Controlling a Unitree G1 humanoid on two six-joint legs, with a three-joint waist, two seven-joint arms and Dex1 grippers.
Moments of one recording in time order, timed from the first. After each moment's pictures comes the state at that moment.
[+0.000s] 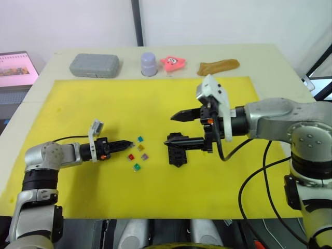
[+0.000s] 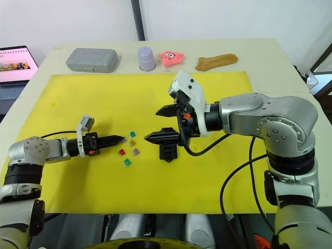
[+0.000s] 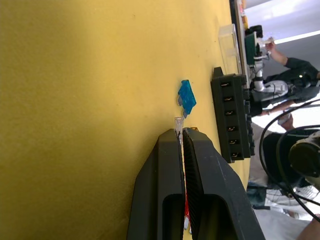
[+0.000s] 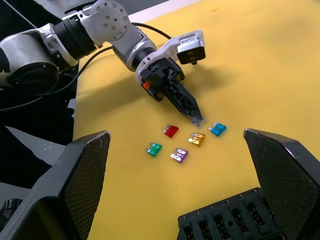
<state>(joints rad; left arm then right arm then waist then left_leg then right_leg) -0.48 0.63 0.18 0.37 -0.80 1.30 -0.96 -0.83 -0.68 0.03 -0.51 1.09 1.34 0.58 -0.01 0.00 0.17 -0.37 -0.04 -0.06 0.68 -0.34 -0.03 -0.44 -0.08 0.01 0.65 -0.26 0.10</state>
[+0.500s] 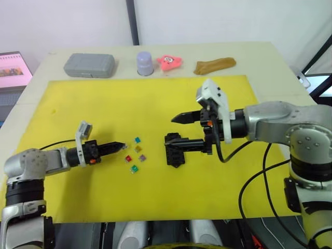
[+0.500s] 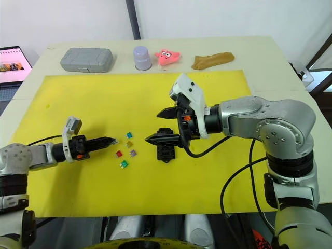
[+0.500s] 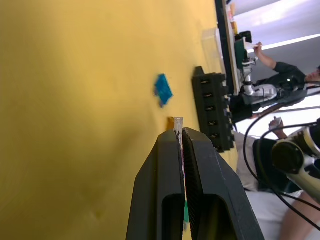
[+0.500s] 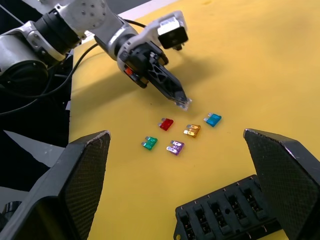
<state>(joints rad) -0.36 0.67 0.36 0.17 -0.93 1.42 -0.91 -0.79 -0.68 0.03 -0.50 1.09 1.34 0.58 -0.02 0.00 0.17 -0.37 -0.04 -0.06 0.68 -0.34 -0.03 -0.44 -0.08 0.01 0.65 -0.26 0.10</state>
